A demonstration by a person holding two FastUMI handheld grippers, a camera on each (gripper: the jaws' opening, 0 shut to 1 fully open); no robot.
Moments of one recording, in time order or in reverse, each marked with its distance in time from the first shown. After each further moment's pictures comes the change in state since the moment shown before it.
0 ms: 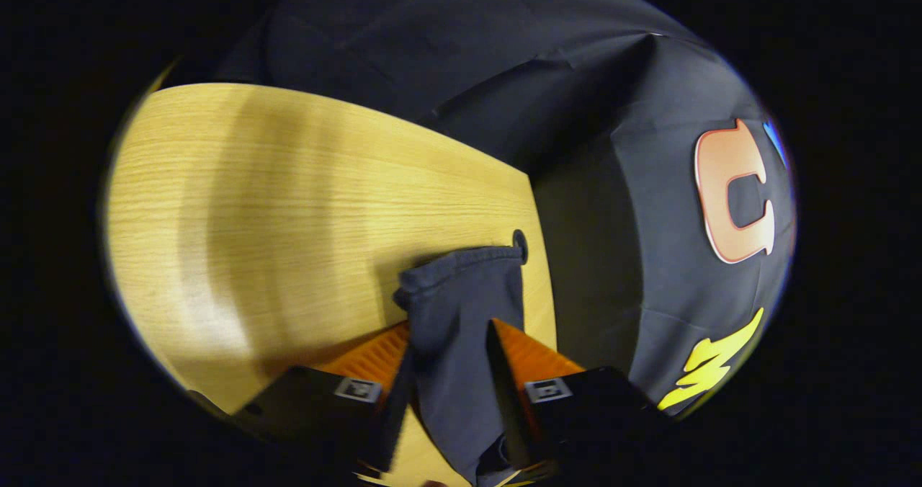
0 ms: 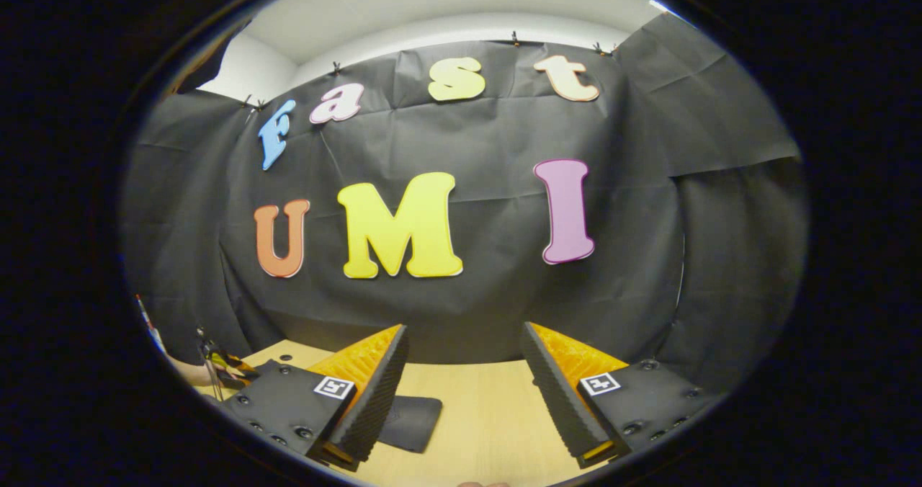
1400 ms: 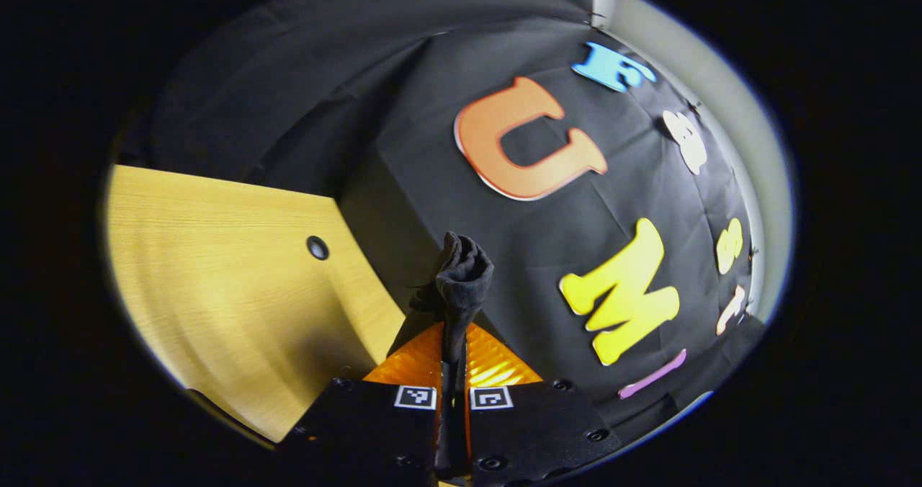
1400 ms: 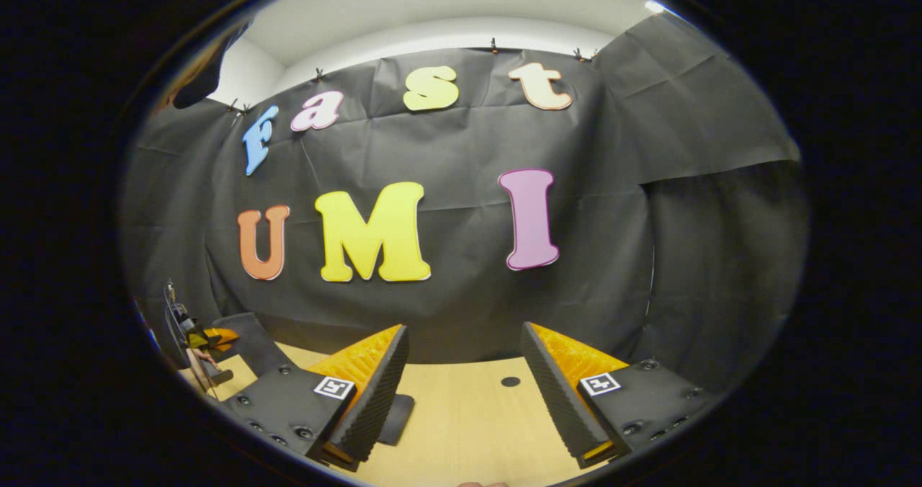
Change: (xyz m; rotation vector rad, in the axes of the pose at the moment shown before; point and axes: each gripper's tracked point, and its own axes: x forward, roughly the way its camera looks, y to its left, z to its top) left arm -0.127 -0.213 -0.127 0.397 -0.159 -0.522; right arm -0.034 -0.053 0.013 0.000 -0.005 -0.072
